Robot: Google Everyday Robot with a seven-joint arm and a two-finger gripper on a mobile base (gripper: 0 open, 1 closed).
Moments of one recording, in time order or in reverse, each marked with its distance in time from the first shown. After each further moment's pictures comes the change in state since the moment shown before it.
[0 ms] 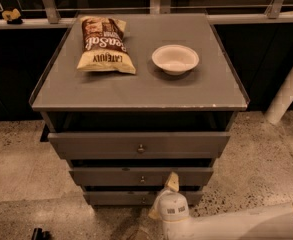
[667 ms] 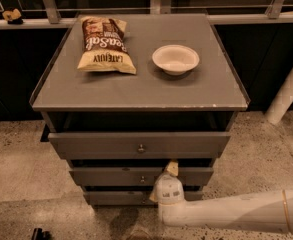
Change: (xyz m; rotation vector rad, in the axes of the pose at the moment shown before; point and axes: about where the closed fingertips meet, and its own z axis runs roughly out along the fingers) arm -0.025 -0.053 0.023 0.098 0.012 -0.026
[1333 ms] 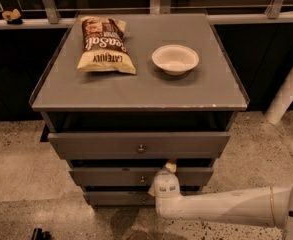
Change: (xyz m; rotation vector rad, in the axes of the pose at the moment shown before) arm -0.007 -0.006 0.038 0.023 0.001 0.032
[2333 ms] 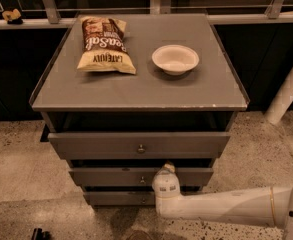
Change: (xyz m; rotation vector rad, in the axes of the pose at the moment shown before) arm 0.000 0.000 0.000 0.000 0.000 0.000
